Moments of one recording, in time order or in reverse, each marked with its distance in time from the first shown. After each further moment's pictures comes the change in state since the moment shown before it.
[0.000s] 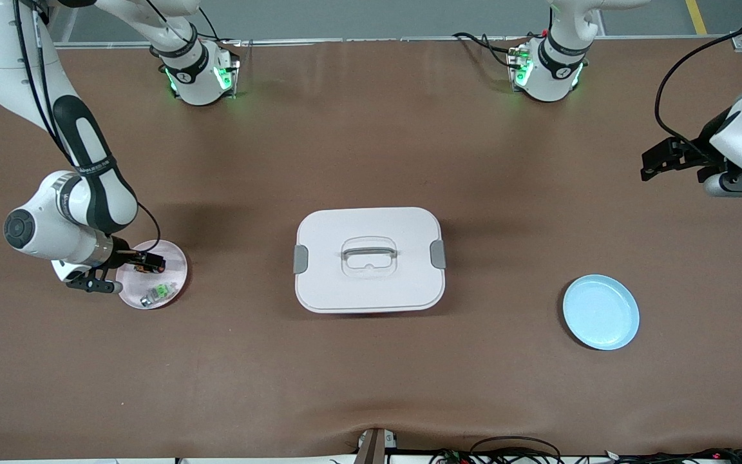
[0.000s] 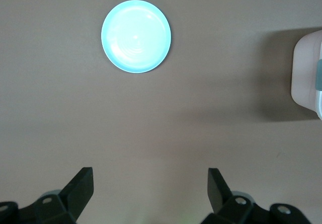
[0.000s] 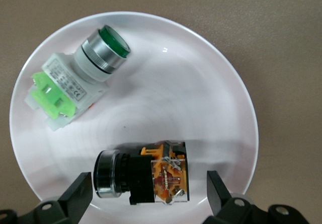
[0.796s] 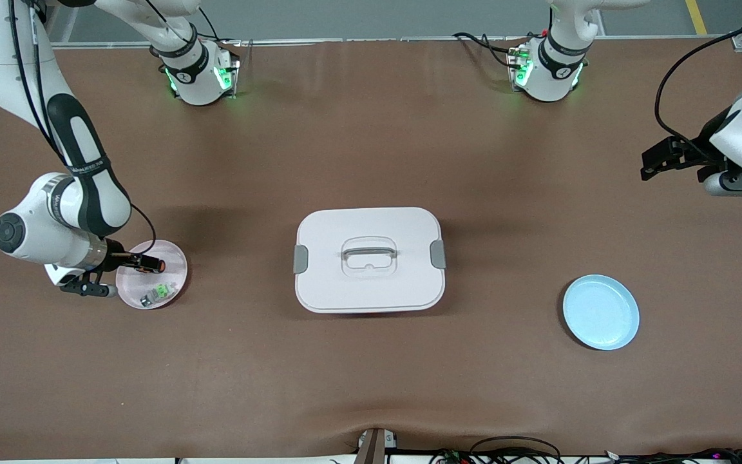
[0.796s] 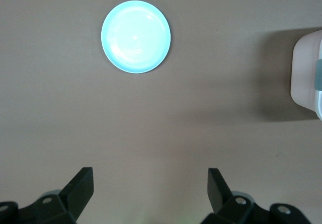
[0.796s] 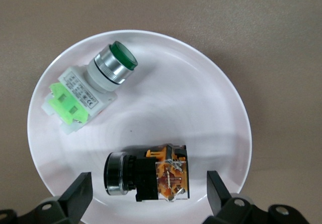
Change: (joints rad) left arm -0.001 -0.002 0.000 0.000 0.000 0.000 0.000; right arm 0.000 -0.003 -0.003 0.043 -0.002 -0.056 0.000
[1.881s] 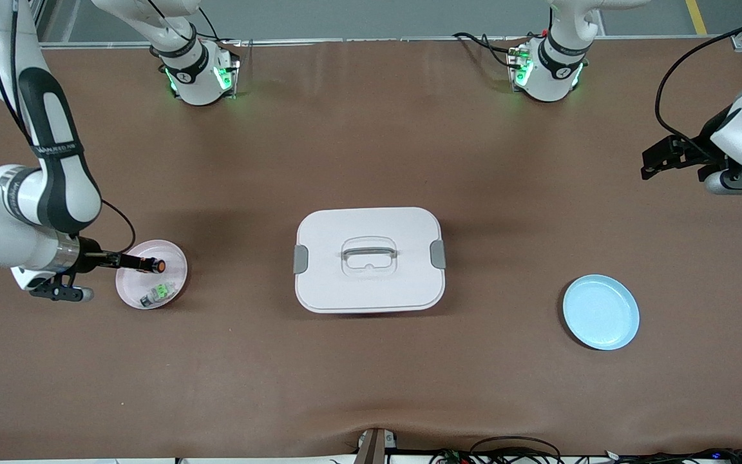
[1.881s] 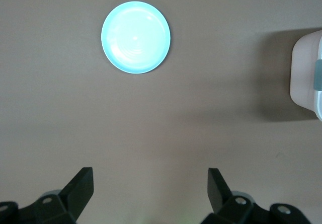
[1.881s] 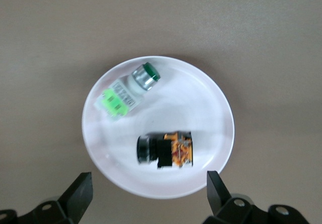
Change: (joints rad) left arm -0.001 -0.003 0.000 0.000 0.000 0.000 0.000; right arm 0.000 -0.045 -0.002 0.131 -0.037 -0.201 0.030
